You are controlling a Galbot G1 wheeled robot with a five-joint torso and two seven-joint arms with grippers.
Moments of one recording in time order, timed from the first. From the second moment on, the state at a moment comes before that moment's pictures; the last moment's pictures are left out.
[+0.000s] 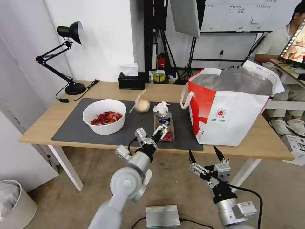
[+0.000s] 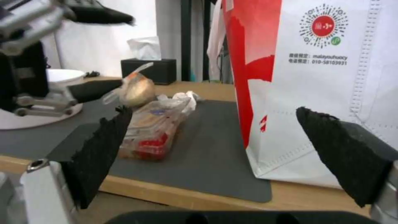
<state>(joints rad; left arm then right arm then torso) 1.07 -1.36 -0.04 -2.02 -1.25 0.18 -0.25 -1.78 1.55 0.55 2.27 0.04 0.10 -0.17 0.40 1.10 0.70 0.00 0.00</state>
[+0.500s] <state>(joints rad) 0.75 -1.16 0.17 -1.76 -0.87 0.18 -0.04 -1.77 1.55 0.56 2.27 0.06 0.10 -0.17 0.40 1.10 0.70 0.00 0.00</state>
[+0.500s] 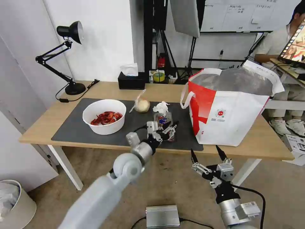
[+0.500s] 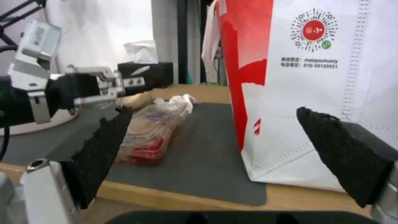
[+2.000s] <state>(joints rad) 0.73 -1.09 0.24 -1.71 -0.65 0.23 -0.01 -1.48 1.11 0.60 2.34 1.14 -0.32 0.14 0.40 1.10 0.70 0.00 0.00</state>
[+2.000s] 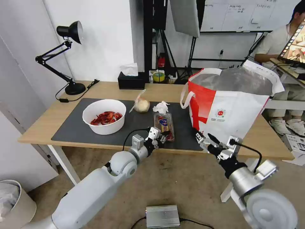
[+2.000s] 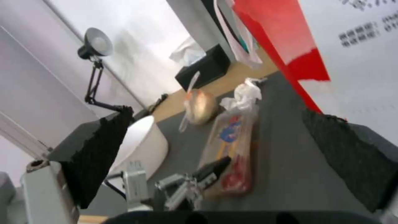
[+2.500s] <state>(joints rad) 0.72 -1.09 0.24 -1.70 -0.68 0.23 -0.04 -1.23 1.03 0.52 2.26 1.41 -0.43 0.34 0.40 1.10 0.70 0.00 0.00</state>
